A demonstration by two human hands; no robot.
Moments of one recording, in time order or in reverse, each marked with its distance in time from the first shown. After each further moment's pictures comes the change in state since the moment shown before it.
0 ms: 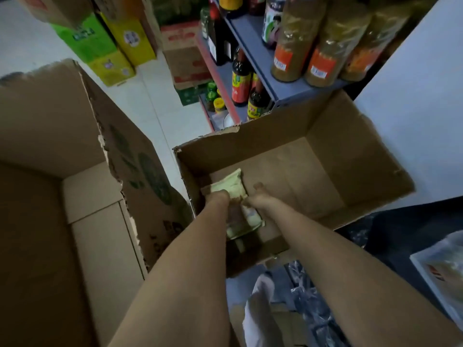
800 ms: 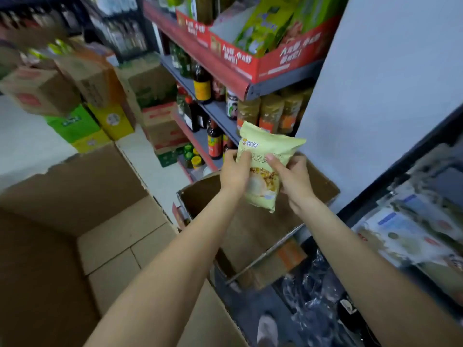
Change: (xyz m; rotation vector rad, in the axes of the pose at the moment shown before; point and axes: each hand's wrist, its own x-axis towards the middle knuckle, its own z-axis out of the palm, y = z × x) left_hand -0.210 0.060 -0.011 0.093 -0.181 0.915; right_hand -0.223 -0.026 -0.078 0.843 0.567 -0.617
